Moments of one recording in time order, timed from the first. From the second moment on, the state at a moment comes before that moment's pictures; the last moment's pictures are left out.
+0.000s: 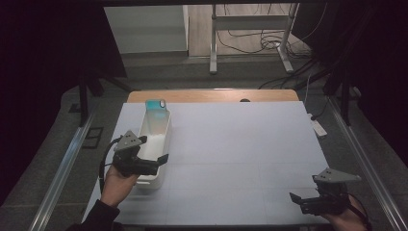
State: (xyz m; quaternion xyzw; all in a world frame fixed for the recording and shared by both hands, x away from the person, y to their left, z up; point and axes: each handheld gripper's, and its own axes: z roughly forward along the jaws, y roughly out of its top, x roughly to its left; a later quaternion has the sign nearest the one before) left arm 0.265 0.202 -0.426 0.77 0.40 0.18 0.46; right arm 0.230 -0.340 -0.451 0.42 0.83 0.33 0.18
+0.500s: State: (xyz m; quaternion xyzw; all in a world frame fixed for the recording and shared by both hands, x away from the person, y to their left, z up) left arm 0.249 0.209 -0.429 0.77 0.41 0.19 0.45; right arm 0.231 -0.340 -0.451 0.42 0.83 0.33 0.18
